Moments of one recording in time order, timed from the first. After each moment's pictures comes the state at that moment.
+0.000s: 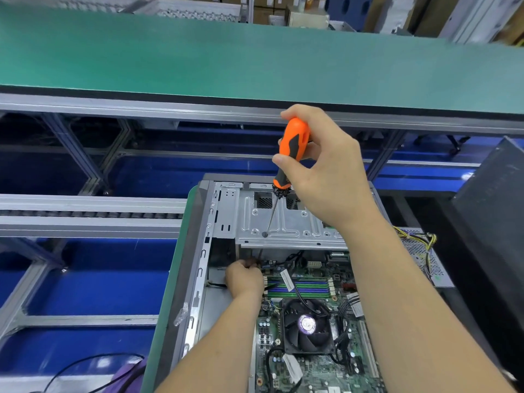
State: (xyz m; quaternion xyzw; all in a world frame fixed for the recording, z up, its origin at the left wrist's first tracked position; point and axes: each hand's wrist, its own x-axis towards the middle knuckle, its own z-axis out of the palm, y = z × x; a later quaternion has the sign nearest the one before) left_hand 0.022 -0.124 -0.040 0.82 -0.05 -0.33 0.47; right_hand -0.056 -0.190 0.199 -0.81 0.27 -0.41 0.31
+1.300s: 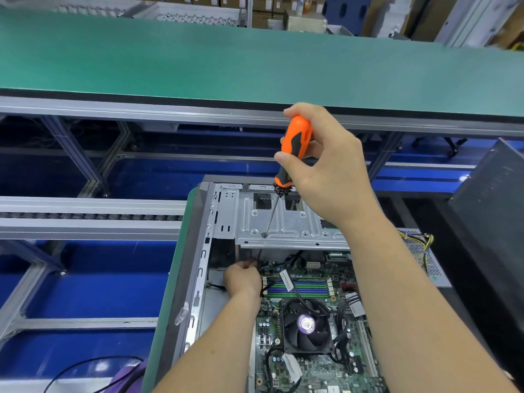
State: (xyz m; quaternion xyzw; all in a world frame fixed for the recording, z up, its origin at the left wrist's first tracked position) left_hand 0.022 -0.124 -0.036 0.75 0.05 -0.38 0.55; right_hand -0.060 -0.190 0.204 -0.81 0.27 -0.41 0.31
